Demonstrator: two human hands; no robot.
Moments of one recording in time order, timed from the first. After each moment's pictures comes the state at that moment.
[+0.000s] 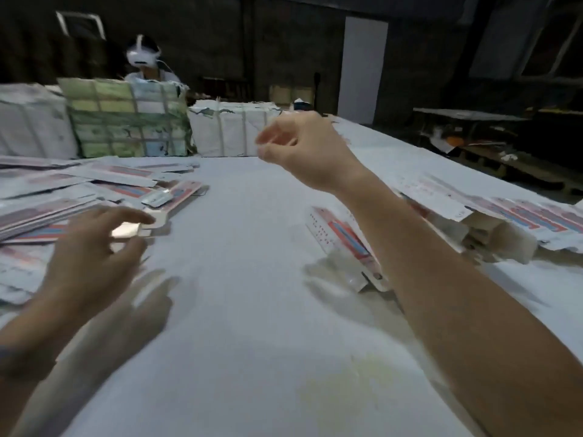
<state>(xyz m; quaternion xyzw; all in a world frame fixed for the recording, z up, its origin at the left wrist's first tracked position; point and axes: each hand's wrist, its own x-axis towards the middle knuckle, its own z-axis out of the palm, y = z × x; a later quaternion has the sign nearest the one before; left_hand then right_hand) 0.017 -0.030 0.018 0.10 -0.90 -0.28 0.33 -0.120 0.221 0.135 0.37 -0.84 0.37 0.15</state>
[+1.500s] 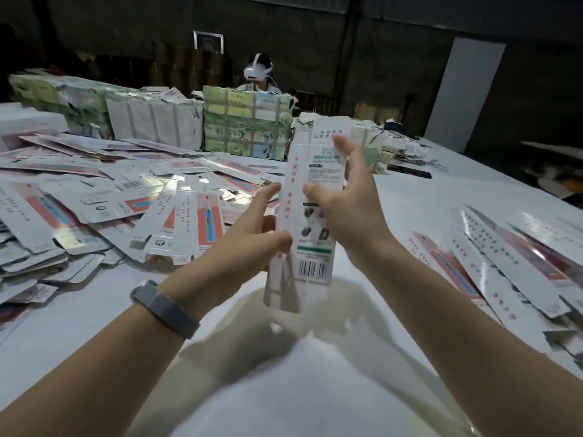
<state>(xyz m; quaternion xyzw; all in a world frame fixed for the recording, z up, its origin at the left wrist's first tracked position) 0.048 0.007 0.047 0.05 -0.73 -0.67 0.16 -0.054 0.122 0.082 0.36 -0.67 0.65 0.01</state>
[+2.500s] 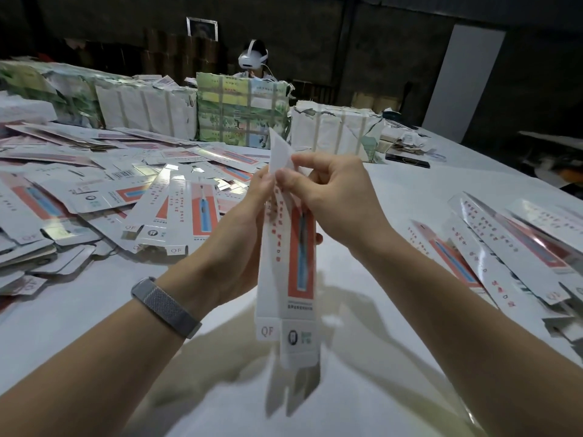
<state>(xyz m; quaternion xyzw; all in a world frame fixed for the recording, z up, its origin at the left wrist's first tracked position) 0.056 0.022 0.049 -0.01 -0.61 -0.78 0.15 -0.046 0.124 0.086 0.42 -0.74 0.53 0.08</state>
